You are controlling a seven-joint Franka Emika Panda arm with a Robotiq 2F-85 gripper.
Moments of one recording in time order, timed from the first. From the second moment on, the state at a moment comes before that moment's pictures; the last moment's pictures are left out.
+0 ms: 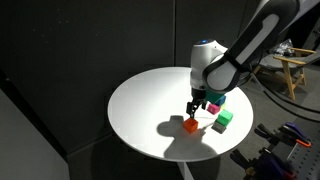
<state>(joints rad) 0.19 0.39 0.07 -2.31 -0.11 2.63 0.27</state>
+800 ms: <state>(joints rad) 0.20 0.43 0.04 -2.30 -0.11 2.64 0.28</state>
